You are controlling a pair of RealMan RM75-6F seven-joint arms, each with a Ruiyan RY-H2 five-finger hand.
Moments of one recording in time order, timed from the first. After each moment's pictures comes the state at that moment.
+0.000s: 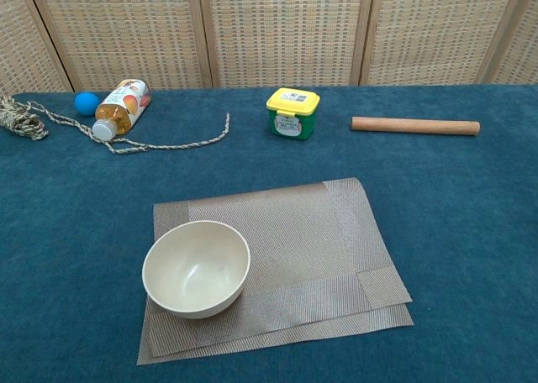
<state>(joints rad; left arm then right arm) -0.09 -1.24 -0.04 -1.62 1.55 1.62 0.23 0.13 -1.17 0.03 -1.64 -1.59 1.46 0.05</state>
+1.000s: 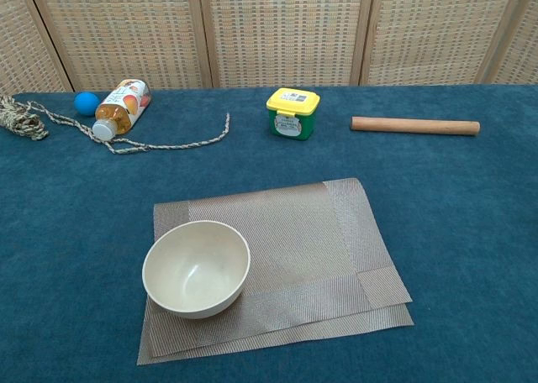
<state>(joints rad) -0.14 -1.31 -0.01 -1.62 1.63 1.53 0.29 0.12 -1.15 0.02 -1.65 -1.60 1.47 0.08</state>
